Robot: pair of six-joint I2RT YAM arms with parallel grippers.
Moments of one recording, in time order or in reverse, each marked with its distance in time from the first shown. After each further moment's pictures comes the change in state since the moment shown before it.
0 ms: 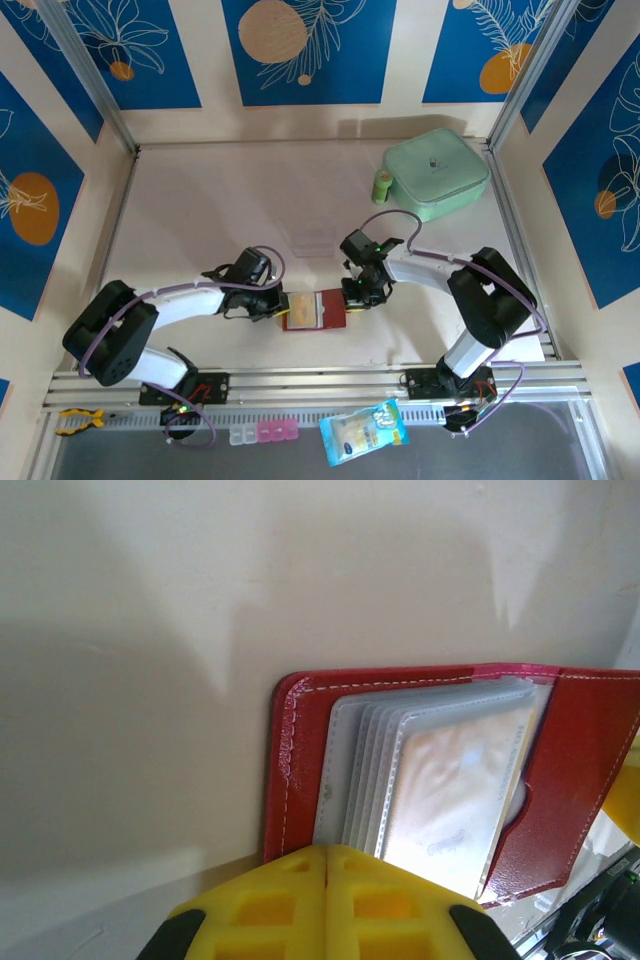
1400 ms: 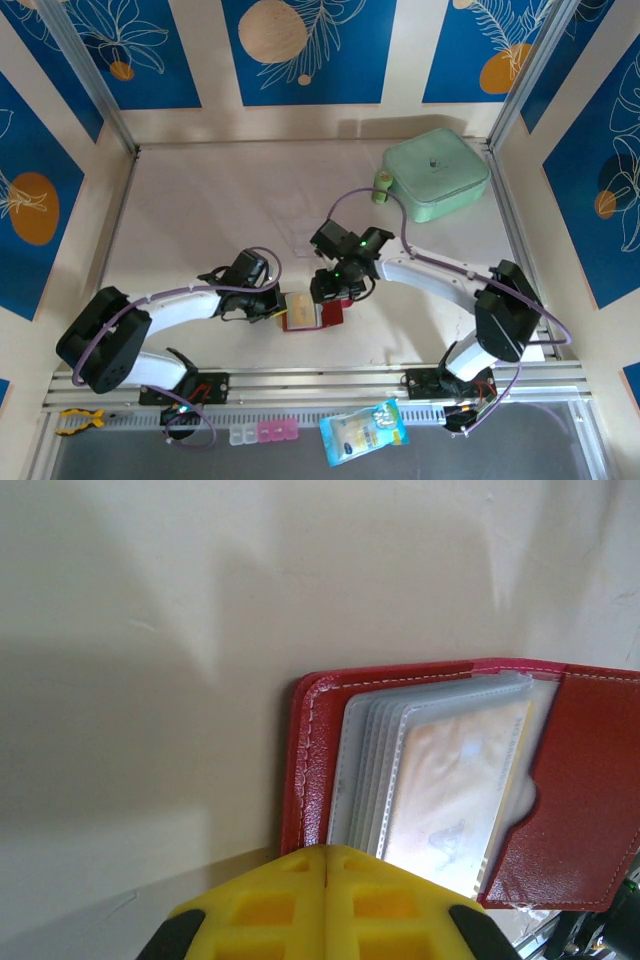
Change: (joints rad) left arm 0.000 -0.047 -0.021 -0.014 -0.023 -0.022; right arm 0.214 -0.055 0.297 -0.212 0.105 0.046
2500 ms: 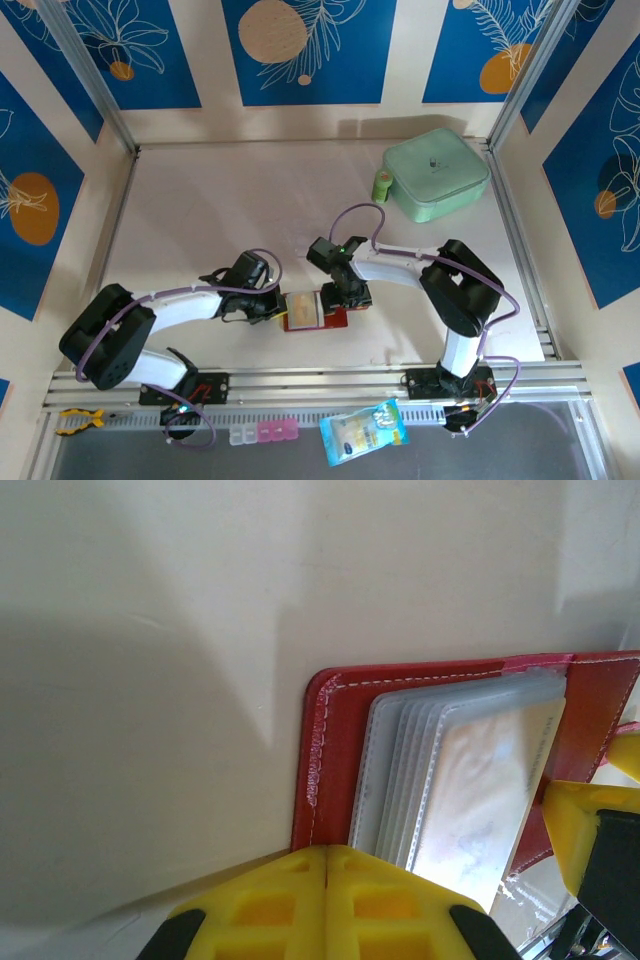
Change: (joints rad) left arm 0.000 0.024 -0.019 0.039 0.009 0.000; right arm -0.034 0.215 -0.077 0.014 0.146 0.027
